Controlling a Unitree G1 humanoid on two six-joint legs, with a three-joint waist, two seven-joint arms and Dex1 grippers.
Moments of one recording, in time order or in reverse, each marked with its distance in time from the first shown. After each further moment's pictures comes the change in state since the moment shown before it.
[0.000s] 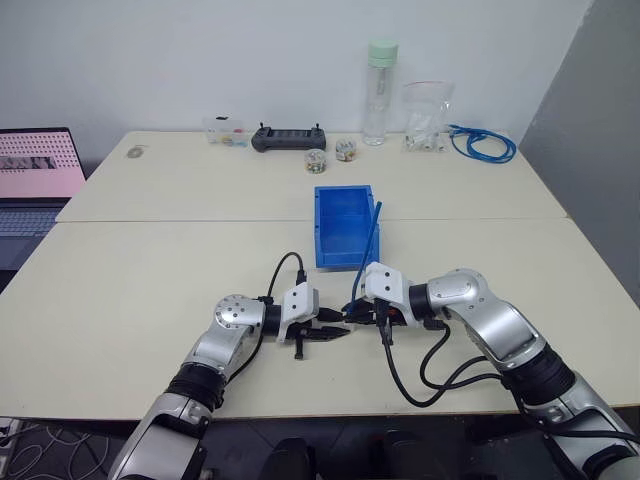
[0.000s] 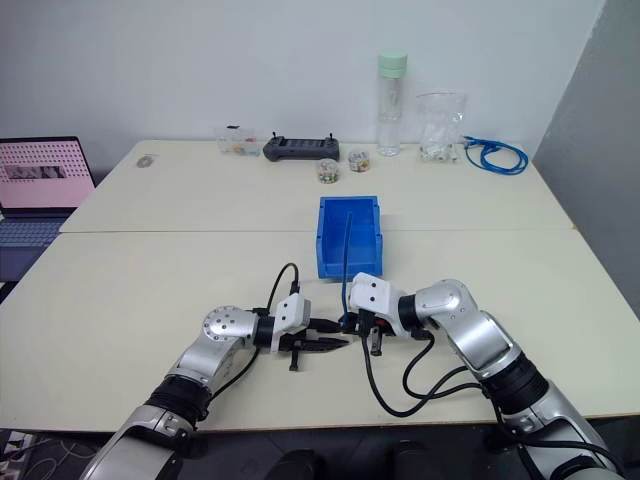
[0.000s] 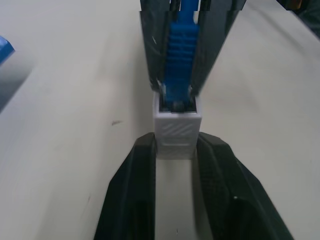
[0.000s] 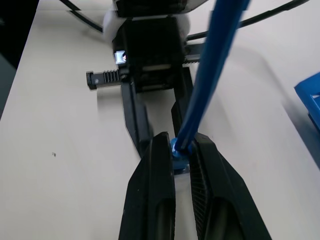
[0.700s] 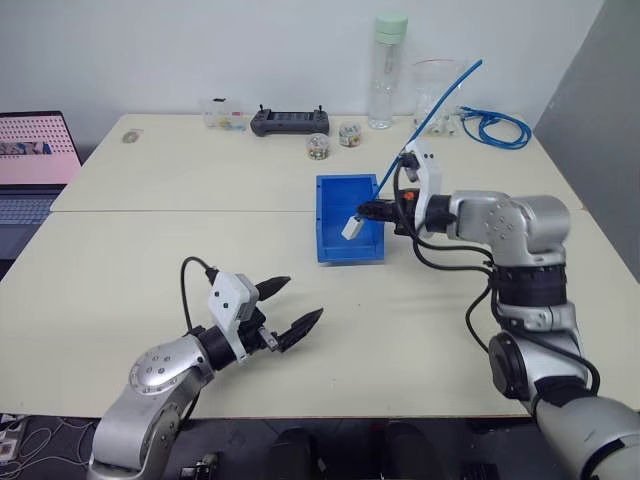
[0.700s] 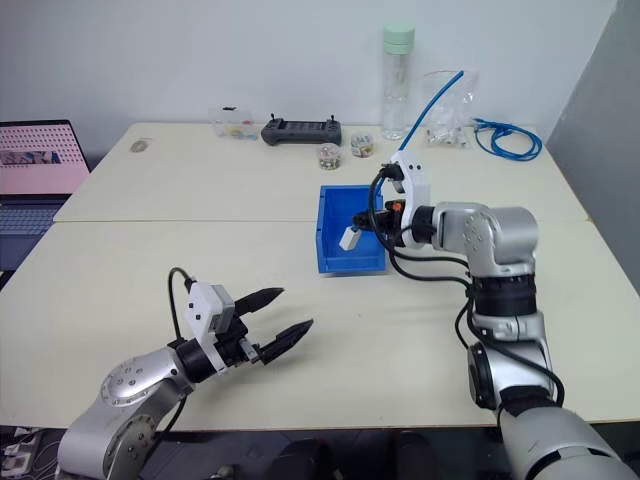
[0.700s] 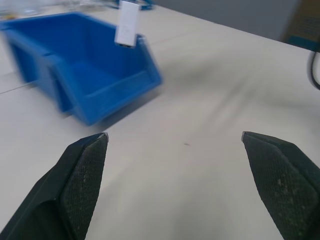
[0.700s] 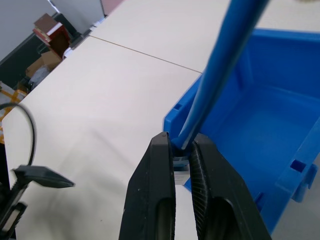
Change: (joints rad) left arm 0.576 -0.031 0.394 -1.097 -0.293 0.729 0.686; right arm -0.583 0.216 -0.475 0.510 0.219 0.583 -0.388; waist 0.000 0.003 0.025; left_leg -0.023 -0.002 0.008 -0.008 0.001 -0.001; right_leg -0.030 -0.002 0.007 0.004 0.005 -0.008
